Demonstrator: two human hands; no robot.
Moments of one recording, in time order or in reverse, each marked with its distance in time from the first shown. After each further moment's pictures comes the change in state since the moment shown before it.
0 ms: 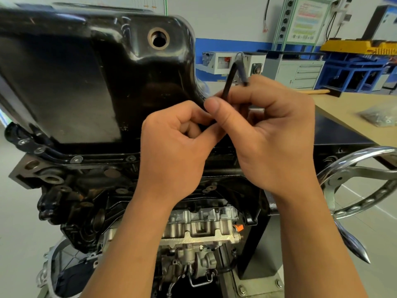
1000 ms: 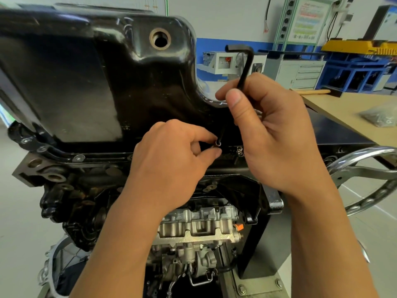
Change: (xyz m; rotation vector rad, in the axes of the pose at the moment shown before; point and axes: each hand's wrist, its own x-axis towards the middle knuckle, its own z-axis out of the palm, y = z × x) left_hand -0.008 0.004 -0.017 0.441 -0.297 -0.132; right_hand 0.003 -0.004 -0.011 -0.090 -0.163 0.119
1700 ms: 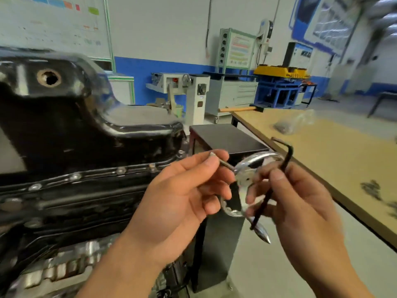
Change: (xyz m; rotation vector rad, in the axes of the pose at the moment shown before) left_hand -0.014 0.097 0.065 -1.595 -0.520 -0.352; right_hand -0.115 -0.010 -0.112 0.368 0.346 0.527
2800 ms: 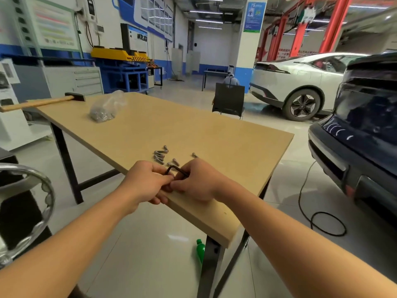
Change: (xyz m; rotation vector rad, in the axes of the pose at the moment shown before) left_hand 0.192 -0.262 0.196 0.924 -0.235 -0.352; right_hand 0.008 -0.005 -0.319 -1.051 0.103 0.616
